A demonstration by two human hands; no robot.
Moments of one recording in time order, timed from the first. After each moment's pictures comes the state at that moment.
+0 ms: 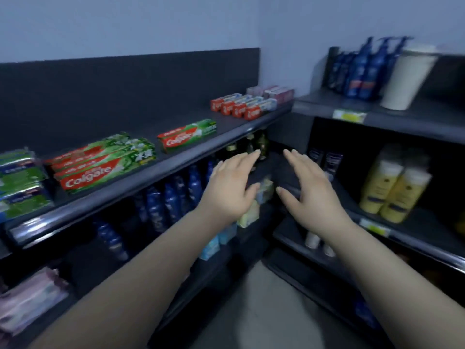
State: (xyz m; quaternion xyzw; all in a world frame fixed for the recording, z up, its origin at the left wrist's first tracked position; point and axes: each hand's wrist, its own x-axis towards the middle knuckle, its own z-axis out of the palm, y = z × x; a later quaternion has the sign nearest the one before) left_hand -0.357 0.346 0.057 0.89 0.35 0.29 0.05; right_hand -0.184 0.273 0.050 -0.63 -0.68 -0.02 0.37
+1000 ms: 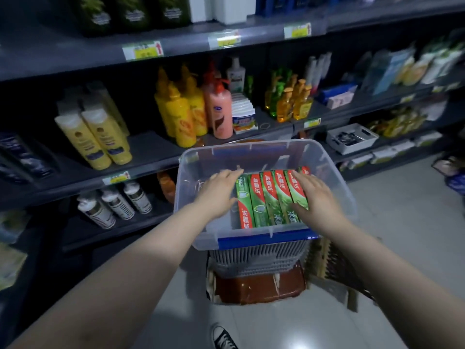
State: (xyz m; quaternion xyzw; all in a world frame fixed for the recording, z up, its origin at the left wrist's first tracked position) left_hand 0.104 0.039 -0.090 0.99 -0.04 -0.04 0.16; right_hand 0.118 -0.202 -0.084 -0.96 -0.19 0.01 0.19
